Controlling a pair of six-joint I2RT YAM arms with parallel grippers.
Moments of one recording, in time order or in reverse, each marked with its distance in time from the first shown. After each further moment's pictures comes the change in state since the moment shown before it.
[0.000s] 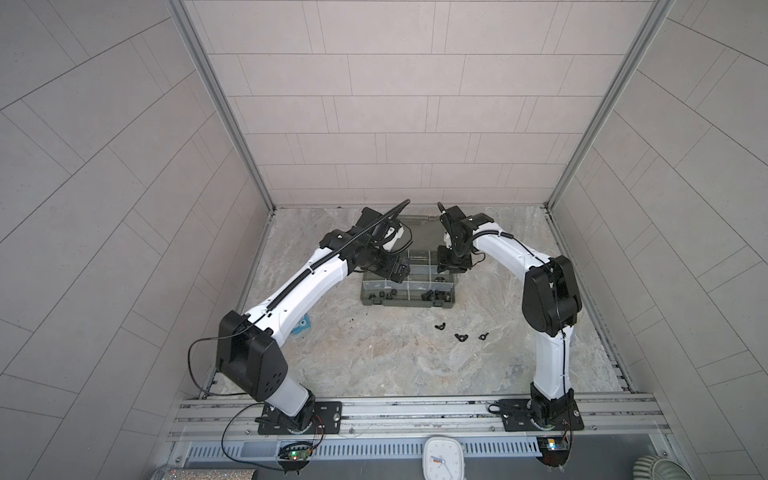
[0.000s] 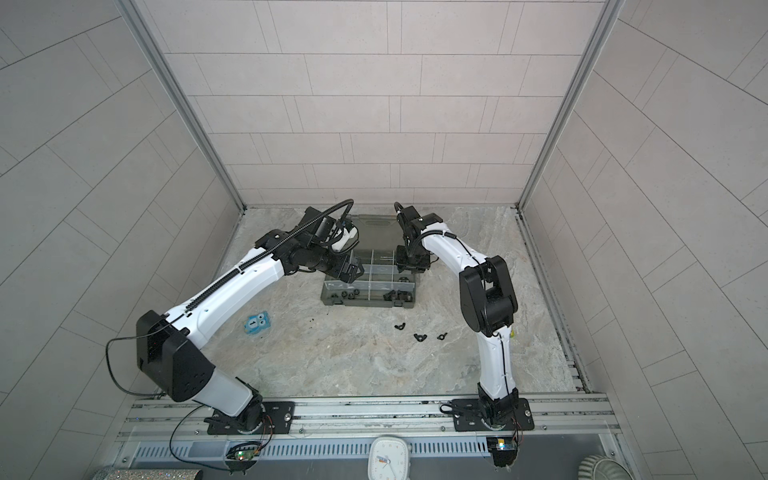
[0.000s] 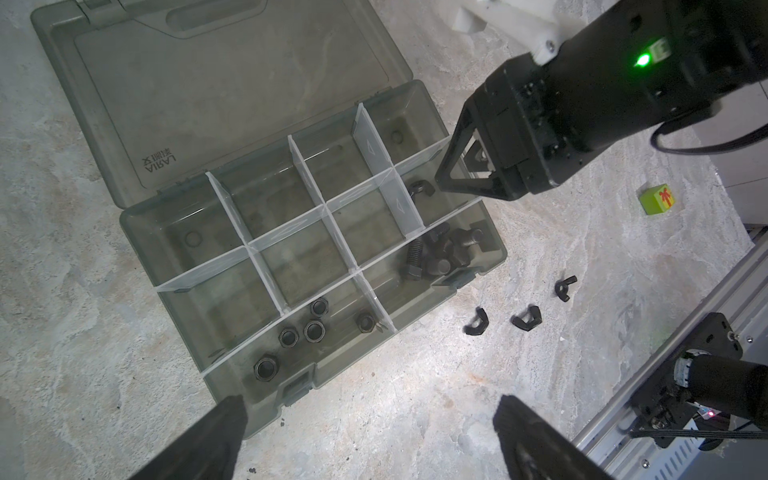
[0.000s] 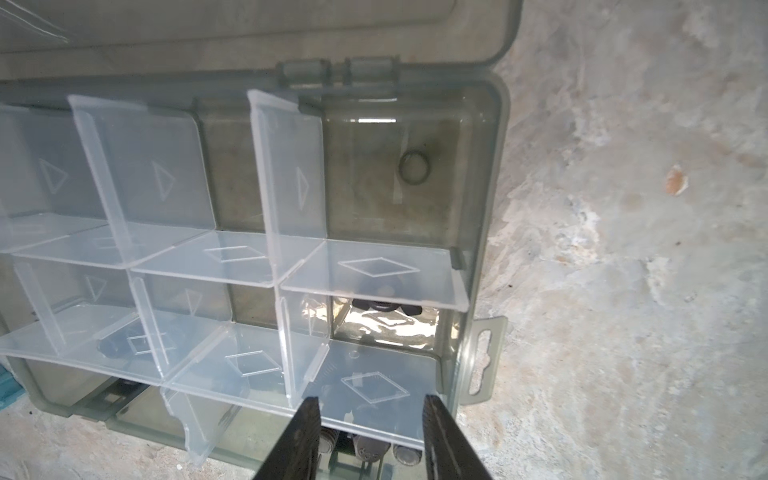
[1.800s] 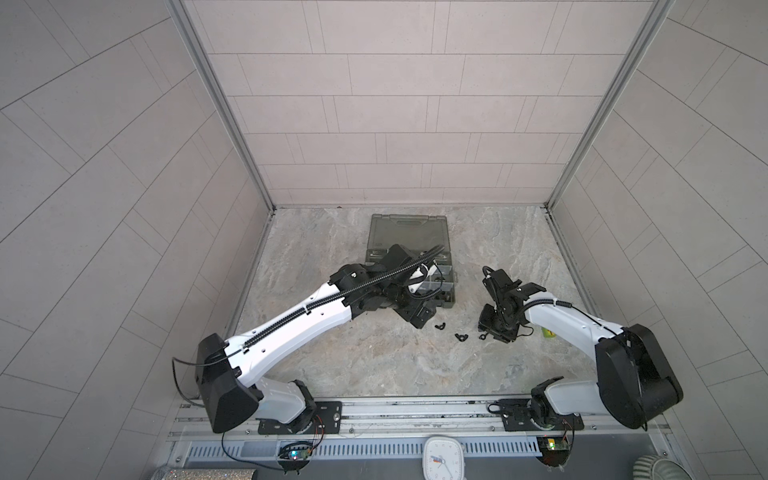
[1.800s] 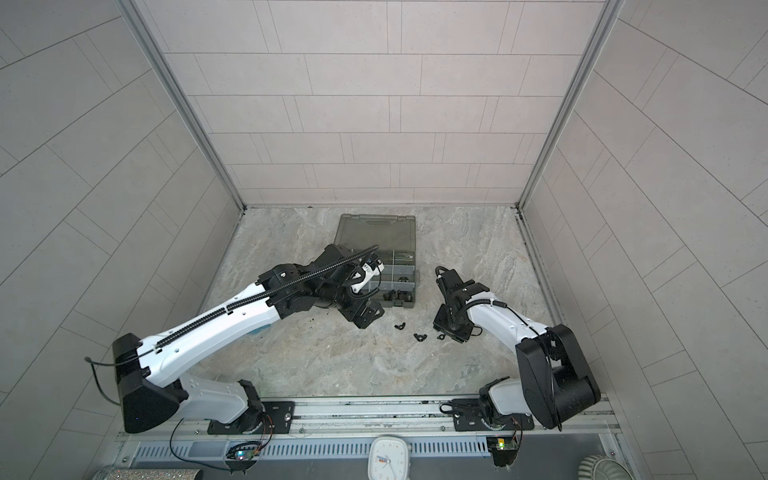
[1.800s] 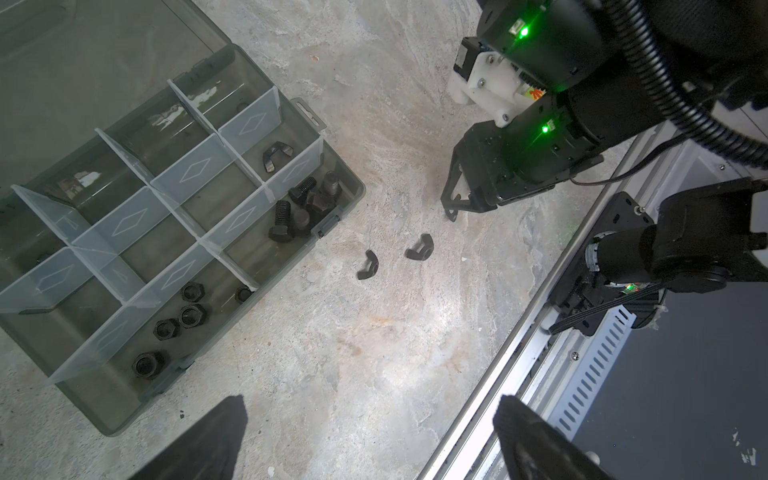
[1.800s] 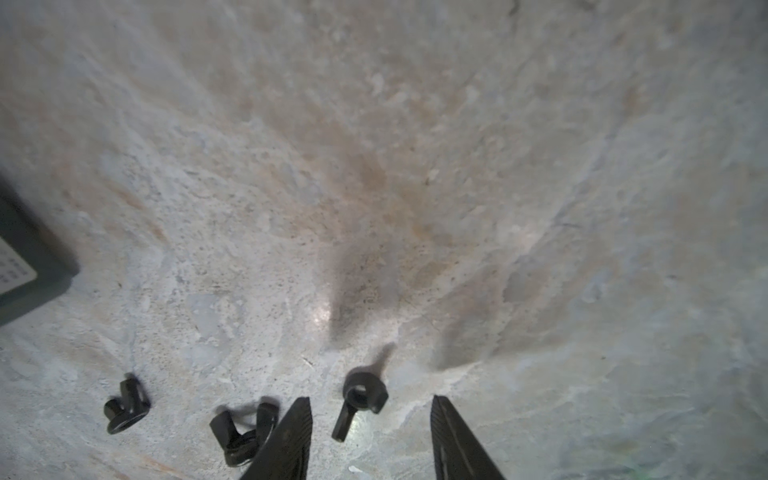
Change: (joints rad) left arm -0.360 -0.174 -0.125 0.013 -0.080 -0.063; right arm -0.060 -0.658 -1.007 0.270 0.064 0.387
